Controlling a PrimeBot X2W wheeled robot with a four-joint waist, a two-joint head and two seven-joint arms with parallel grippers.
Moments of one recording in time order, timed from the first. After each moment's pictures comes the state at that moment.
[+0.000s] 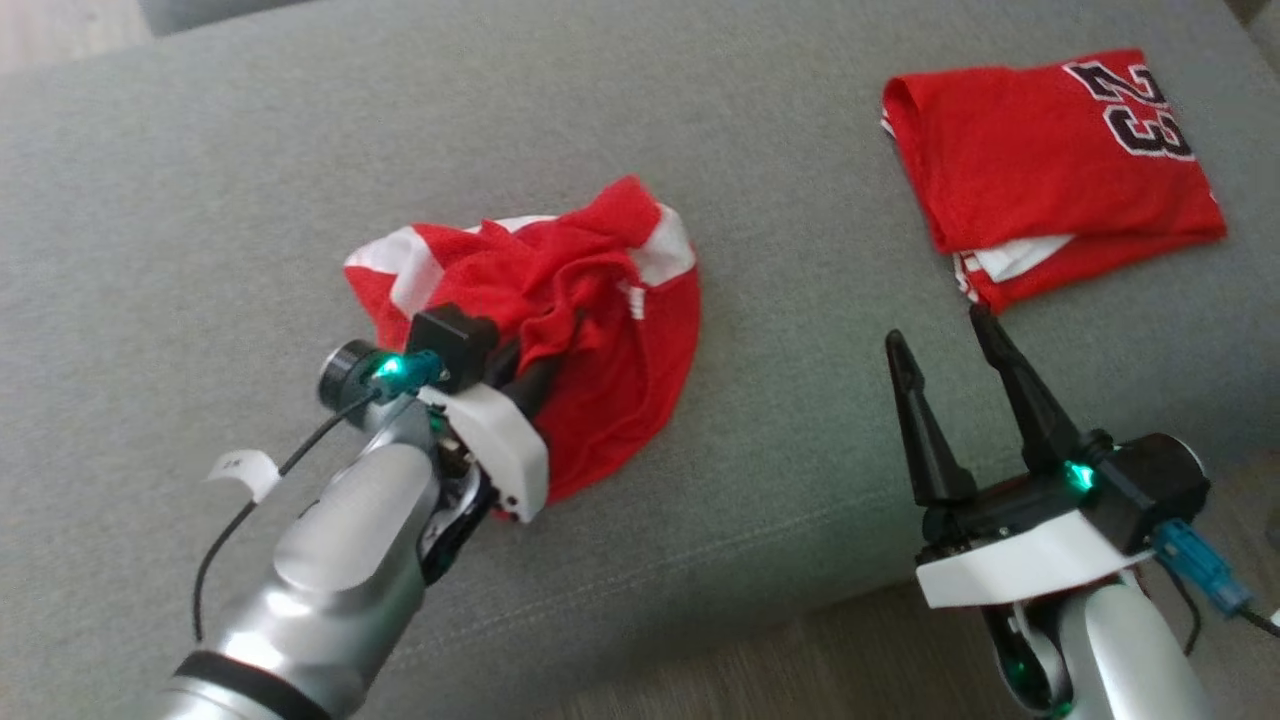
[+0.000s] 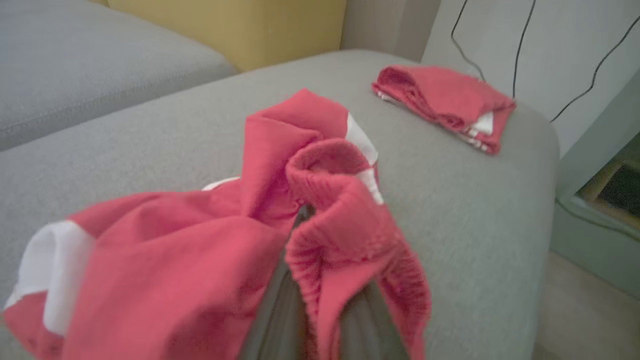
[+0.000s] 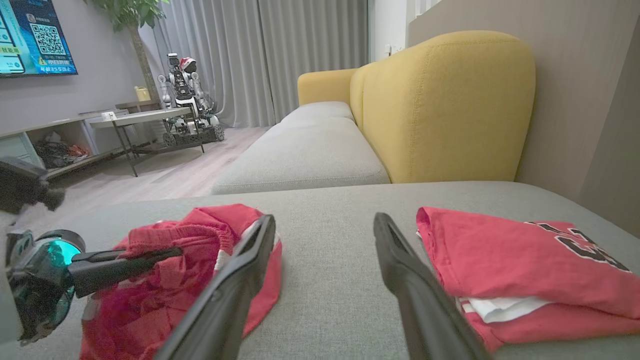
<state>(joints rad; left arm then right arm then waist) -0.63 0.17 -0.80 0.69 -0.50 -0.13 -0.25 -0.07 -0.05 0.11 -0.02 0.16 0.13 -0.25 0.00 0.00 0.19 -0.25</state>
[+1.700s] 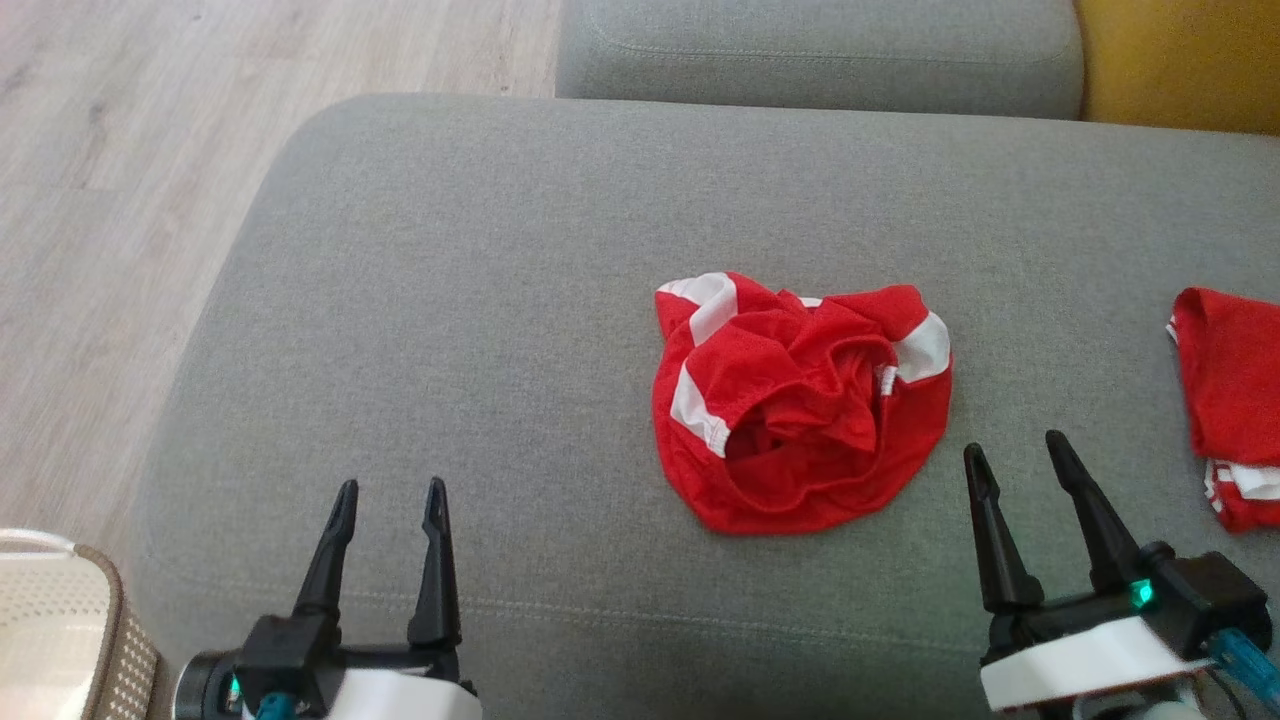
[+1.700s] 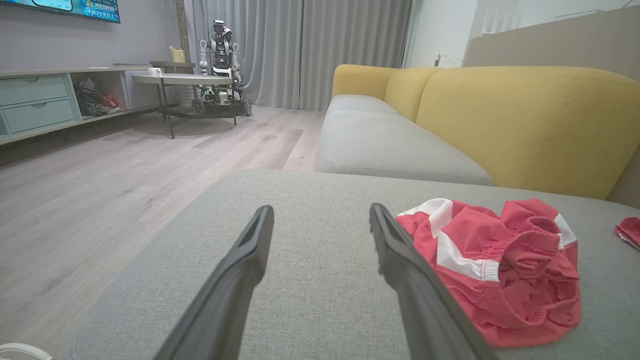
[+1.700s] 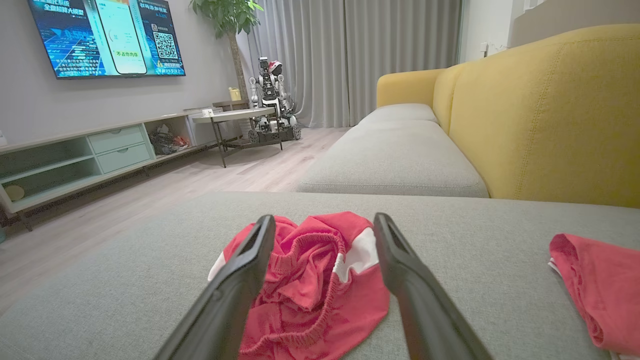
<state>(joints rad) 0.20 0.06 -0.25 -0.10 -0.12 0.14 -0.25 0.14 -0.04 -0.01 -0.04 0.16 0.13 -0.25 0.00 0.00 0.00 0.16</state>
